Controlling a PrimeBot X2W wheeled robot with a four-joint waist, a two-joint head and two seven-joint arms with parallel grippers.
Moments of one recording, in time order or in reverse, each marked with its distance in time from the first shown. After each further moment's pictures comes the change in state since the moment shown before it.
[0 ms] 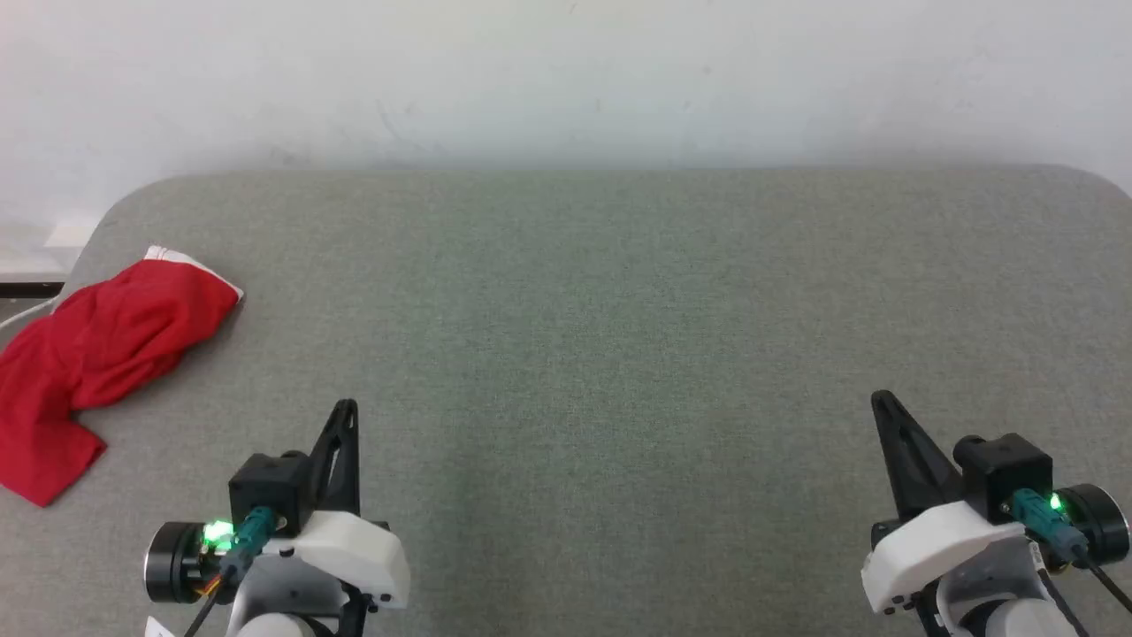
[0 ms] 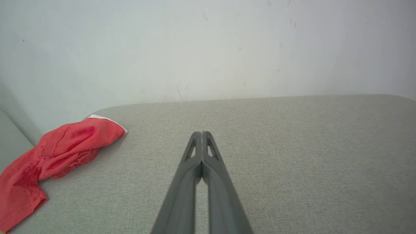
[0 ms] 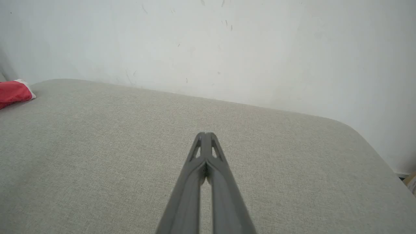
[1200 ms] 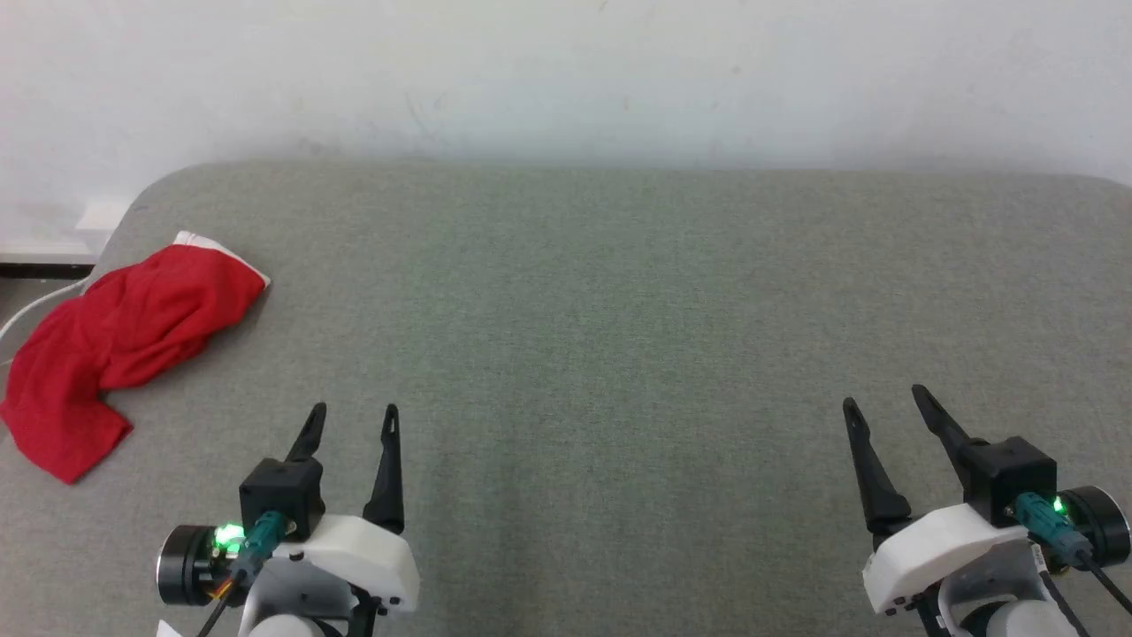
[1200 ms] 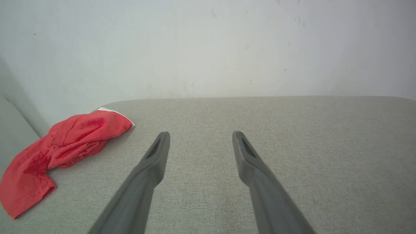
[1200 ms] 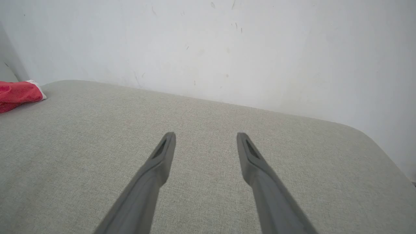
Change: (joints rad) left arm -0.003 0.000 -0.020 0.028 -0.012 0.011 -0.027; right arm 0.001 -0.001 -0.003 0.008 0.005 0.000 -0.019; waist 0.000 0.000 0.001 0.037
